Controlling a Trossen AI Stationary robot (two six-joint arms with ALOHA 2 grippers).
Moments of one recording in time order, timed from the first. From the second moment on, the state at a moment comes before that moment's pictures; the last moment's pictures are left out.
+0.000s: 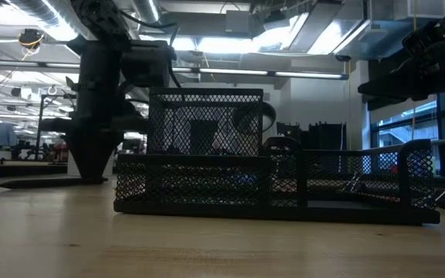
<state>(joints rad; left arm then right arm) 0.08 1.64 0.82 -0.75 -0.05 -1.16 -0.21 0.00 0.07 -0.17 0.05 -0.09</state>
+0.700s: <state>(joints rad) -0.01 1.31 0.82 -0.66 -0.12 -1.16 -0.21 0.00 0.07 -0.17 0.05 -0.09</state>
